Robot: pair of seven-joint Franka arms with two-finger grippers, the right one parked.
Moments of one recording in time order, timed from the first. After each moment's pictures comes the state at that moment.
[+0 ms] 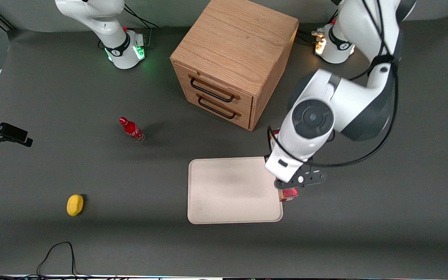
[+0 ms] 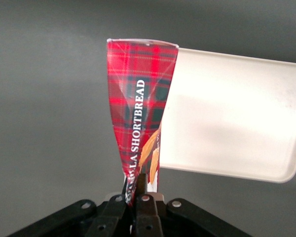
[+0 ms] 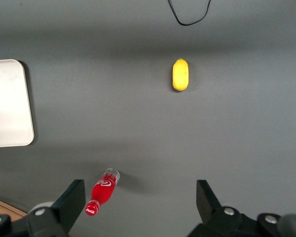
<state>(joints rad) -0.42 0.73 -0.13 -0.97 0.09 1.66 -0.70</state>
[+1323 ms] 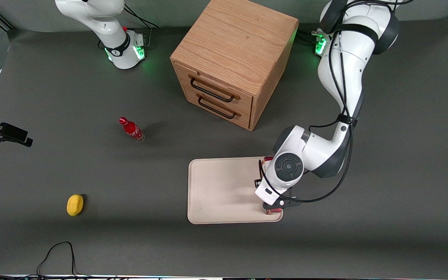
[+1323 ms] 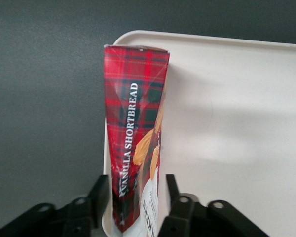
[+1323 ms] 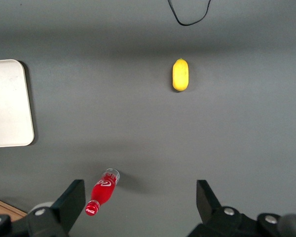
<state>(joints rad) -0.41 0.93 -0.14 -1.06 0.09 1.93 -0.65</state>
